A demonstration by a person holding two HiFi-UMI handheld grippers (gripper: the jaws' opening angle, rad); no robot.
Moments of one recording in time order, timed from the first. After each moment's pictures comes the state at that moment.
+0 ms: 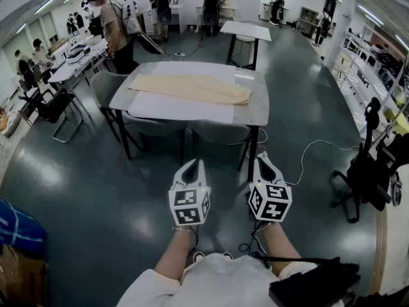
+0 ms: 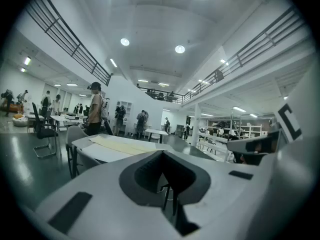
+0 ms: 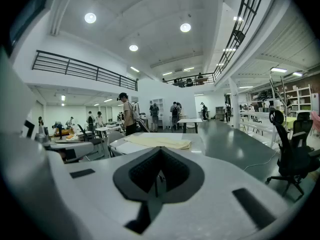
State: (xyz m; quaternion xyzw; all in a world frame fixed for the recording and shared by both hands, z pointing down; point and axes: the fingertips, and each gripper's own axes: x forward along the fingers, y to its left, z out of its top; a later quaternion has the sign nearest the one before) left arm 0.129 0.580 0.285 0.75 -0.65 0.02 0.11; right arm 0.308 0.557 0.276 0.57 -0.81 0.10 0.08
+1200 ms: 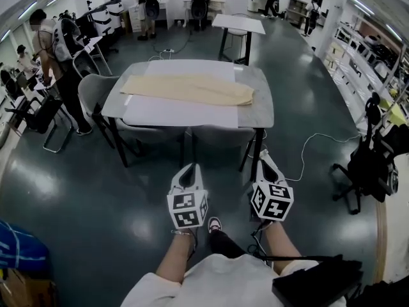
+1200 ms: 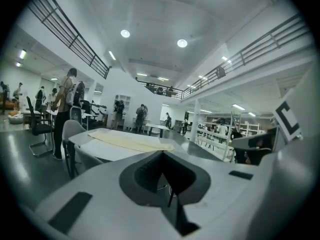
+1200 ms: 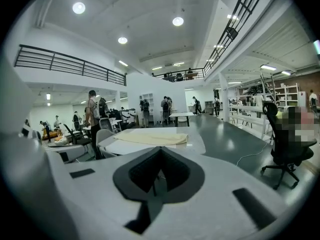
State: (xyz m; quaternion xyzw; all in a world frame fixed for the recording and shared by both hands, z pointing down) left arm 0.055 0.509 0.328 0.76 -0.64 0.04 0.13; right arm 0.264 0.490 0.316 0.62 -0.77 0.14 0.10
